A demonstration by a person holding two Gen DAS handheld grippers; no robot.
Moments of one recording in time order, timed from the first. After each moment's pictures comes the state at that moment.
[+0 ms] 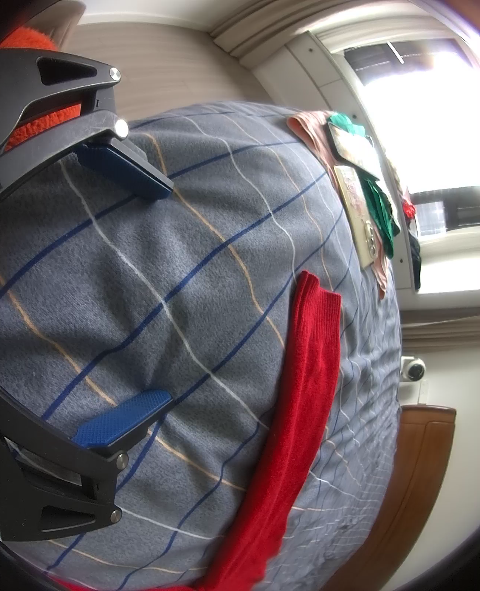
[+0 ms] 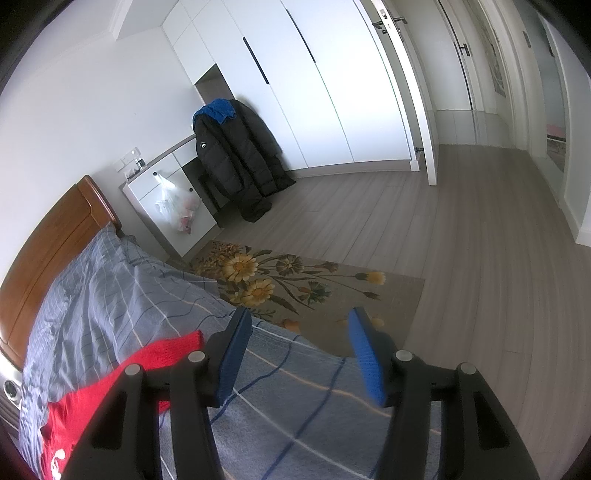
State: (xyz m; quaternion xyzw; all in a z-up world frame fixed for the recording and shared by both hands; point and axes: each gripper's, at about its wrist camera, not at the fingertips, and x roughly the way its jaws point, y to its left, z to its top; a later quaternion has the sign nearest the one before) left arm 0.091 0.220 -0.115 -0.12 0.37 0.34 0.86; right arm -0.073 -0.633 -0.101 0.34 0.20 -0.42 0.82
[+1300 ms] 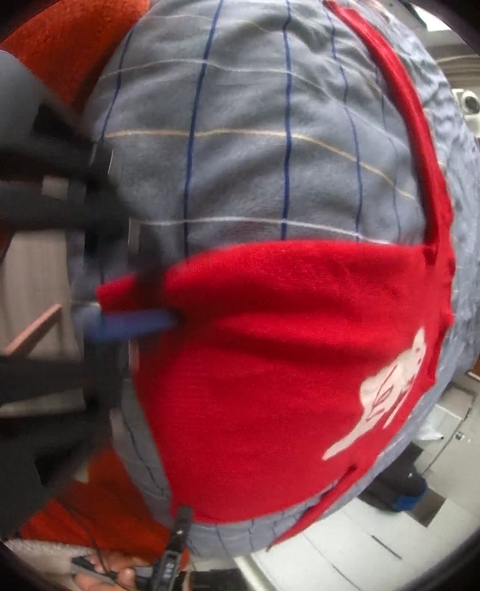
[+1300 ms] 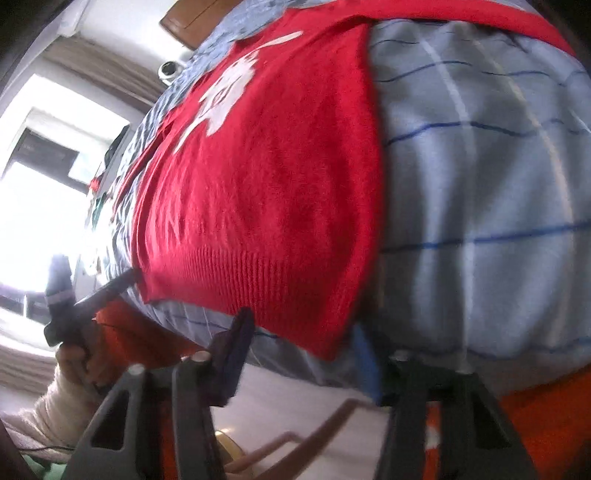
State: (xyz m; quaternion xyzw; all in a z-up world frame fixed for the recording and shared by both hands) left arm 0.033 0.055 -0.113 -0.05 0.55 -0.16 0.82; right arm -0.035 -0.344 -0.160 0.22 0.57 0.18 0.78
